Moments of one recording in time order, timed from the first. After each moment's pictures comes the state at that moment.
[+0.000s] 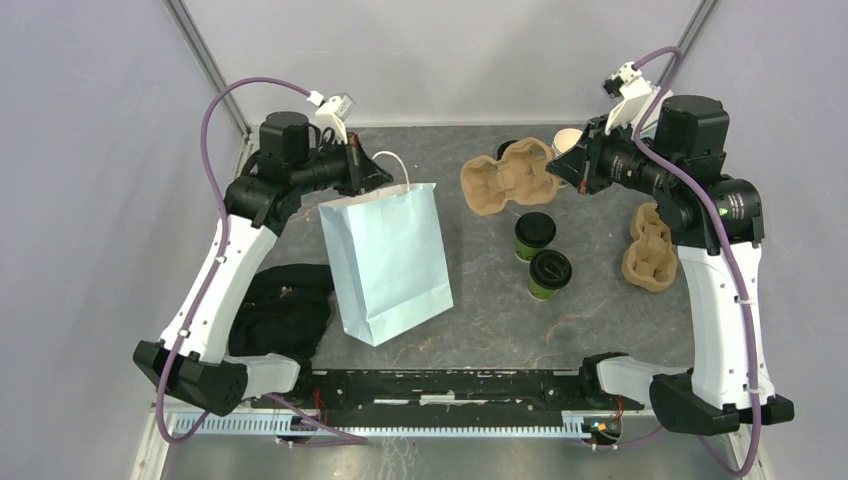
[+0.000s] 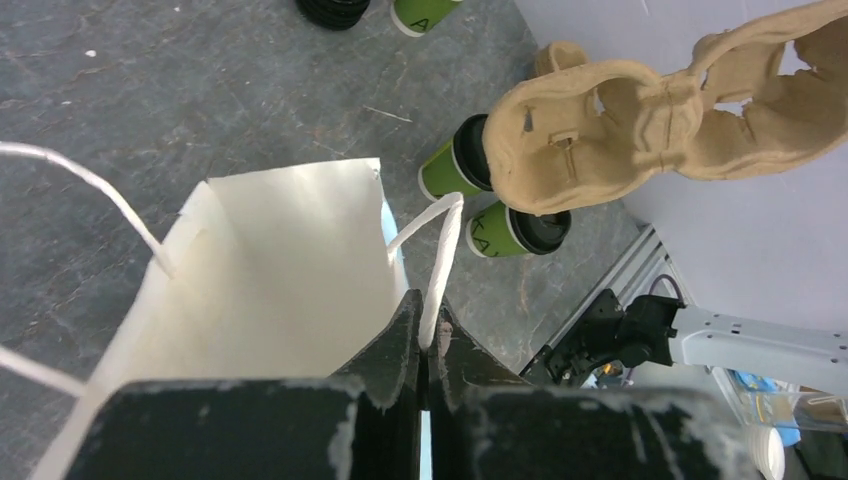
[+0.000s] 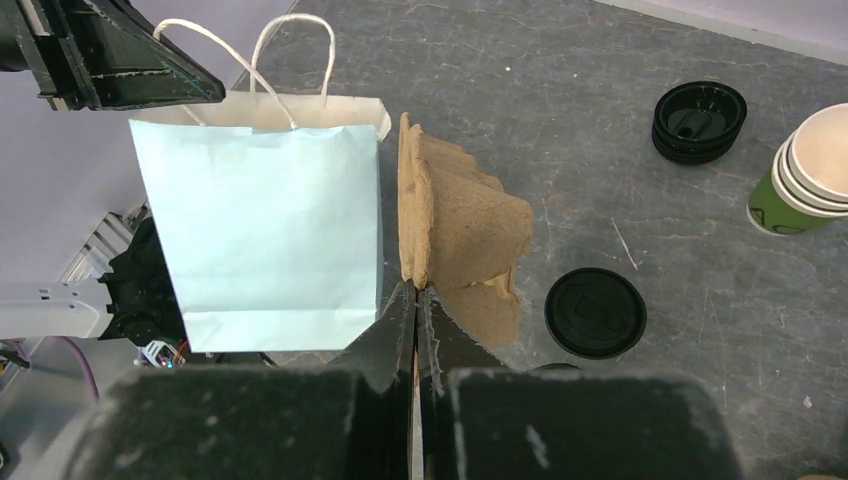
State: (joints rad) left arm -0.32 1.26 1.47 -0.64 0.52 -0.34; right arm 0.17 1.21 1.82 -1.01 -0.51 0.11
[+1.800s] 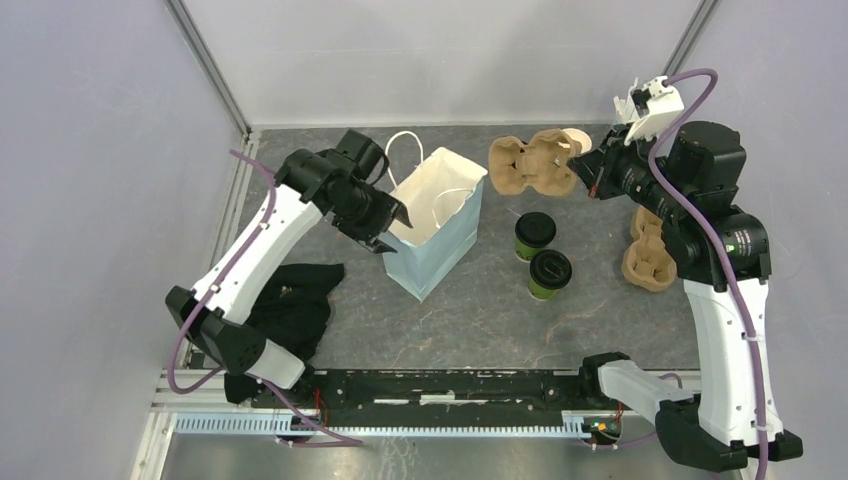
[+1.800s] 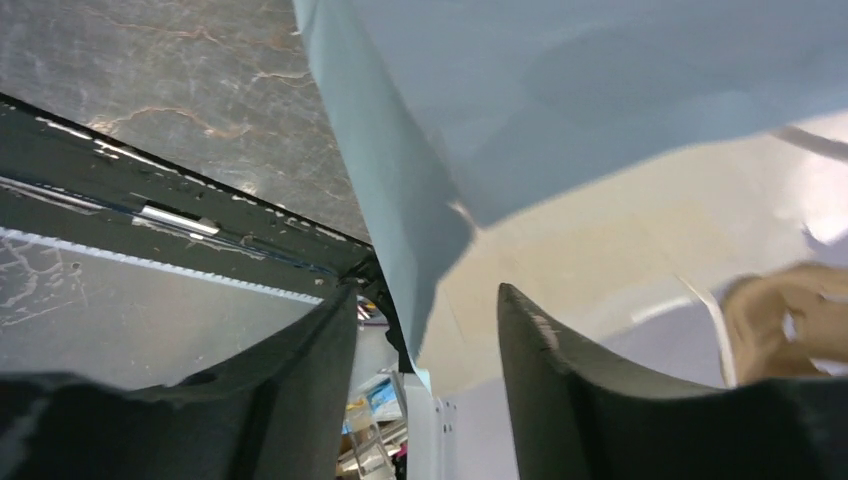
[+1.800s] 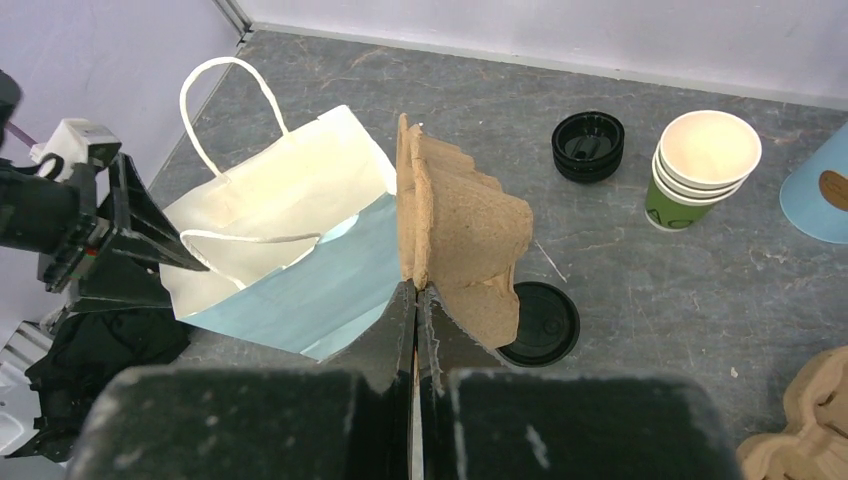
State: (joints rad) left arm -0.56 1.48 1.70 -1.37 0.12 -1.50; right arm 0.17 1.07 1.67 -0.87 -0.29 0.17
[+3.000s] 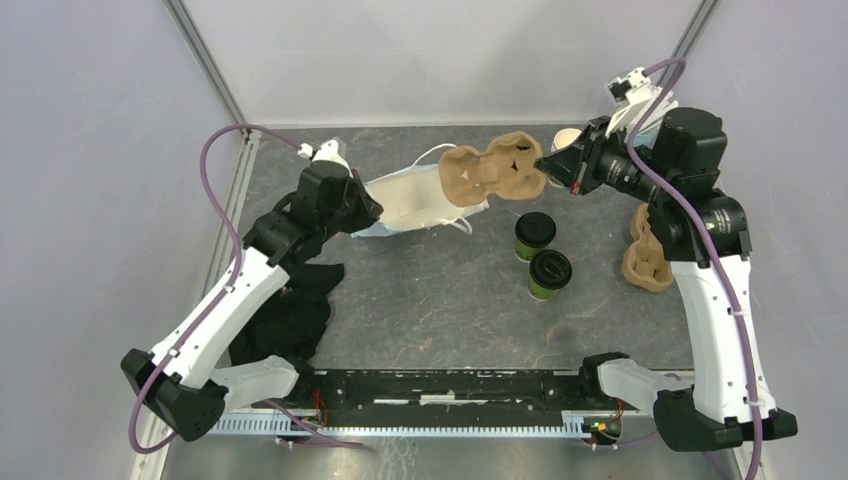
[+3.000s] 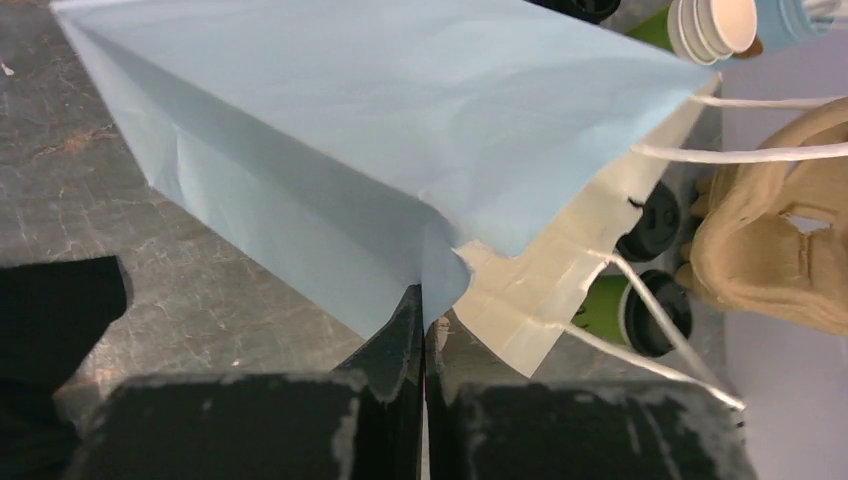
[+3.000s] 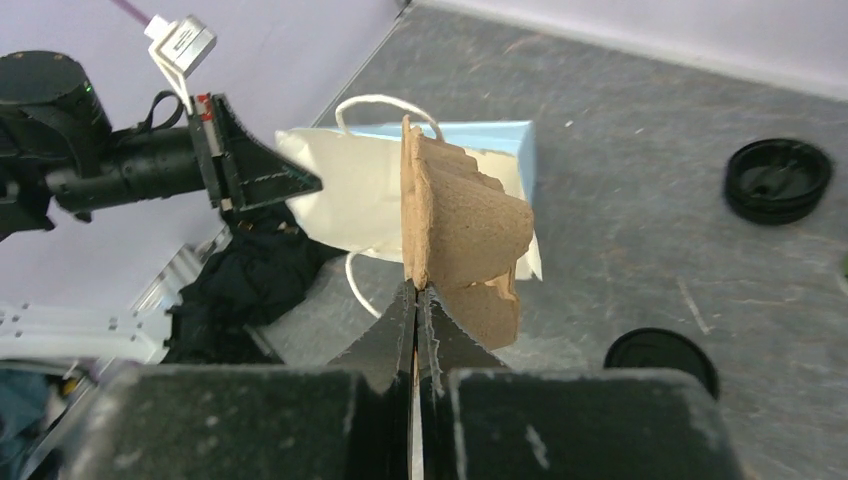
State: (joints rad) left arm -0.57 1.16 1.28 -0.71 -0.18 -0.75; right arm 0.17 1.12 1.66 -0.76 -0.57 0.25
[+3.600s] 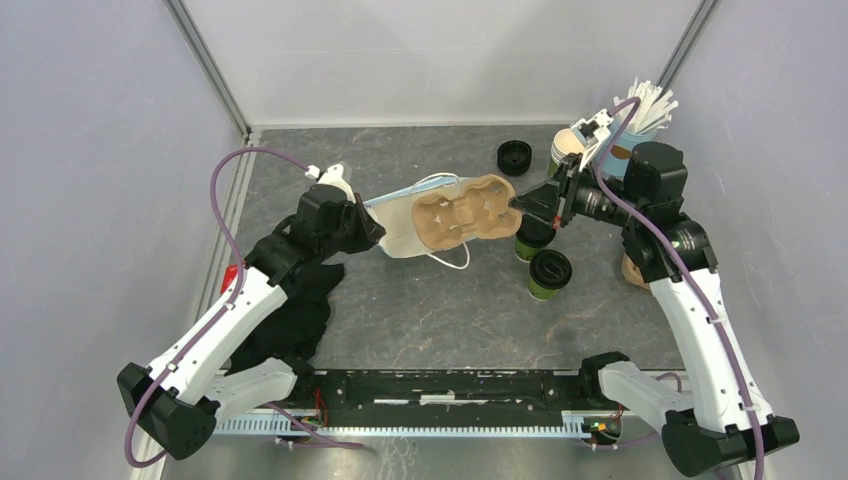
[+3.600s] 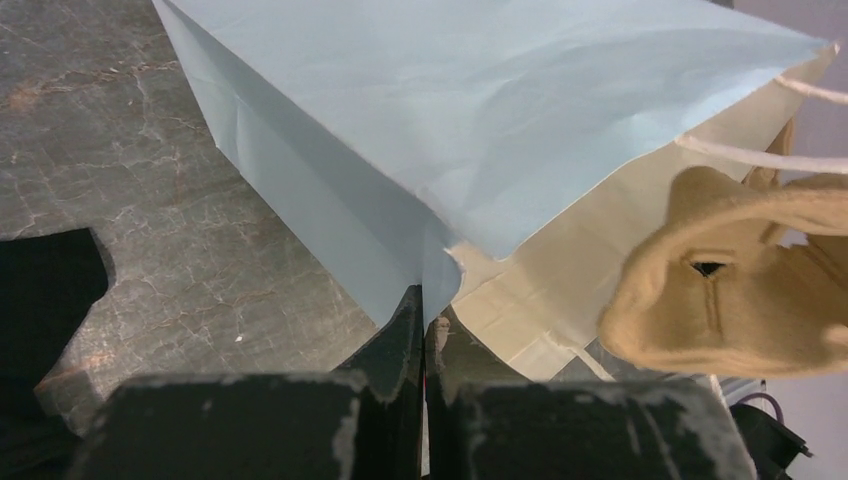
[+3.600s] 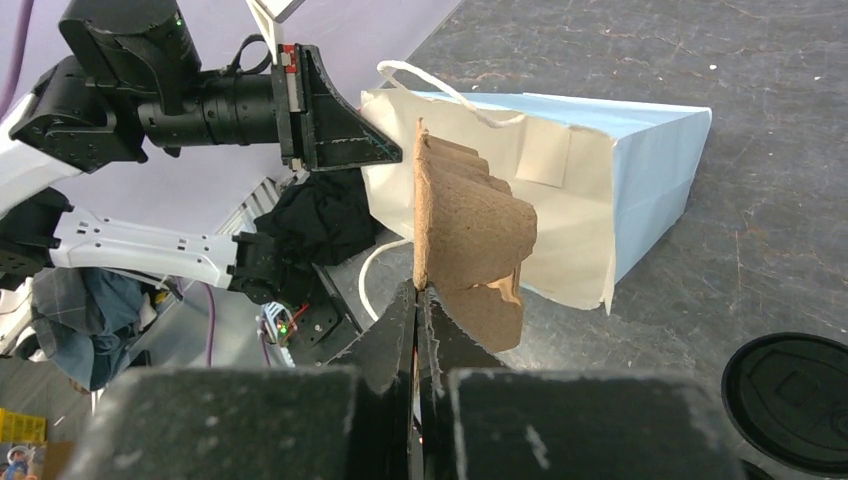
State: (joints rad) left arm -0.57 1.03 1.03 -0.57 -0.09 -0.67; right arm 0.22 1.01 1.31 -0.55 -0.80 0.33
